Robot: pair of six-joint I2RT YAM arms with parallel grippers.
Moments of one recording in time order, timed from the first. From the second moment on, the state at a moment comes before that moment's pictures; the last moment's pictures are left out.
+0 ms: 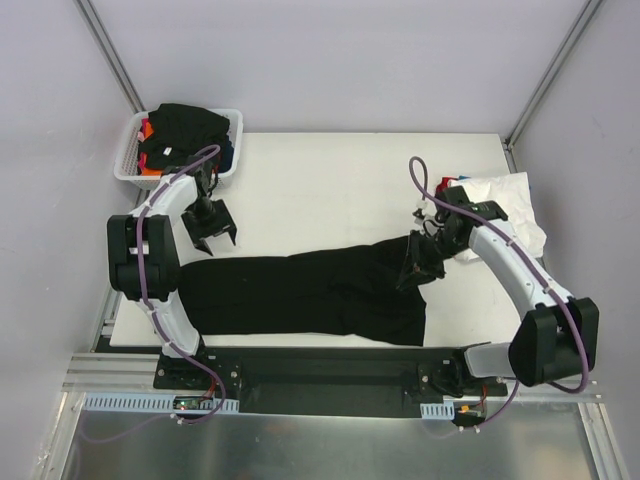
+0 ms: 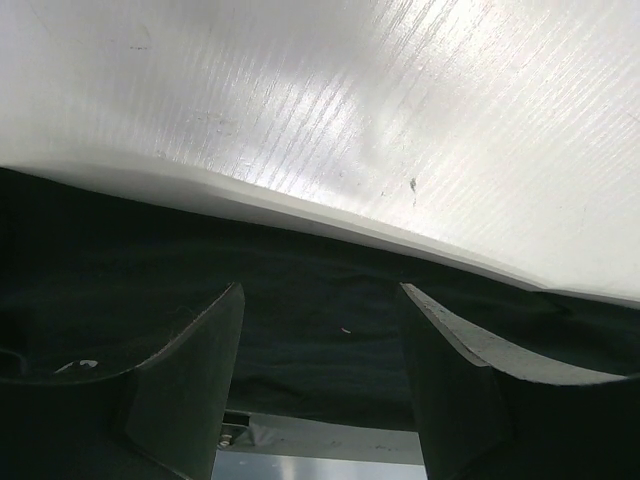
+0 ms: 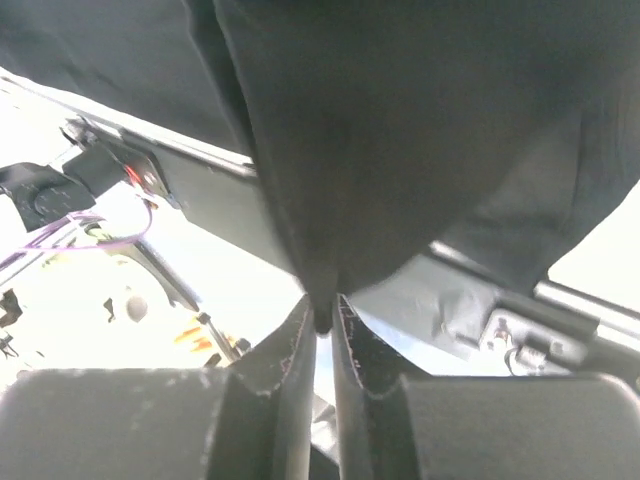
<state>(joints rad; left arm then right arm) 0.00 1.83 1.35 -1.03 0.07 -0.50 0.26 1.37 1.10 -1.15 -0.57 0.35</state>
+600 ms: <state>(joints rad) -0.01 1.68 1.19 -1.00 0.07 -0.52 0.27 1.02 0.75 -1.28 -0.53 0.34</state>
